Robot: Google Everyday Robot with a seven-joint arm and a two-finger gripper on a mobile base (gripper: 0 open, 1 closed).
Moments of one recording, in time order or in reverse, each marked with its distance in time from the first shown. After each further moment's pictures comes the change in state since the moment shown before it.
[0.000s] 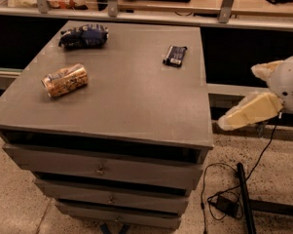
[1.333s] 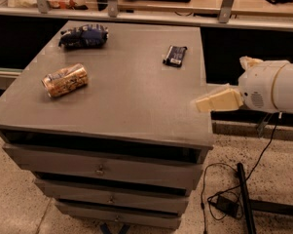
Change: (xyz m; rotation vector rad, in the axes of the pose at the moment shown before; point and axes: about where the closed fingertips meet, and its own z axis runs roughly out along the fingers) arm -0.031 -0.026 0.045 0.233 -0.216 0.052
